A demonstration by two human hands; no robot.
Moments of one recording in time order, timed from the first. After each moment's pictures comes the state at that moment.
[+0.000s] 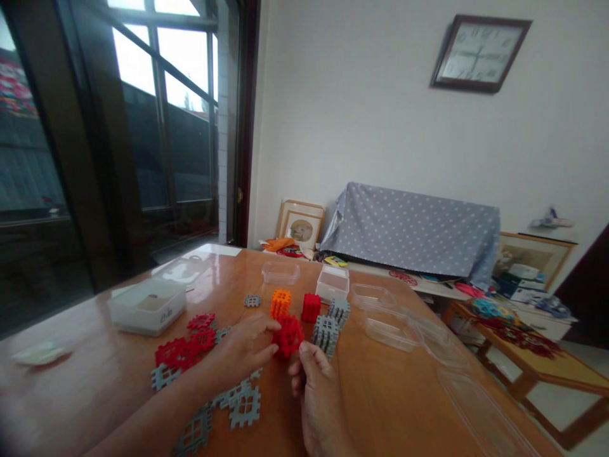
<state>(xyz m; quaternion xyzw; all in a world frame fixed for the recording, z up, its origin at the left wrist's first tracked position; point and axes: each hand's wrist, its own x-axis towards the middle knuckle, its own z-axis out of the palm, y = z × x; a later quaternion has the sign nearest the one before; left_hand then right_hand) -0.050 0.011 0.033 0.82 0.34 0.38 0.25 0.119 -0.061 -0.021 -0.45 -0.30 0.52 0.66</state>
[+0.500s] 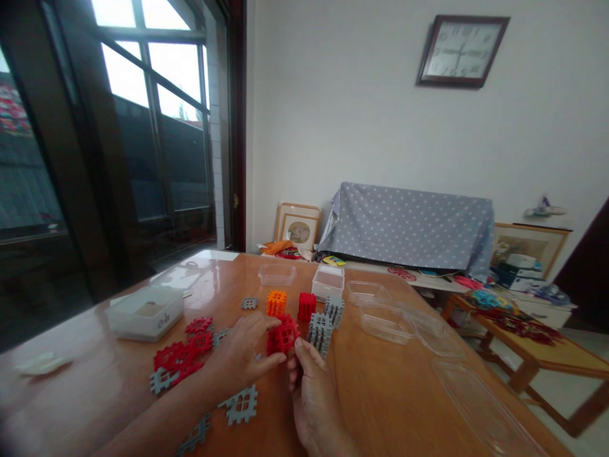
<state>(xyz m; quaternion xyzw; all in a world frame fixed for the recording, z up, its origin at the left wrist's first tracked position) -0.034 -0.010 0.041 0.86 0.34 0.37 0.13 0.122 -0.059 -0.021 -0.37 -0.24 0.58 0.69</state>
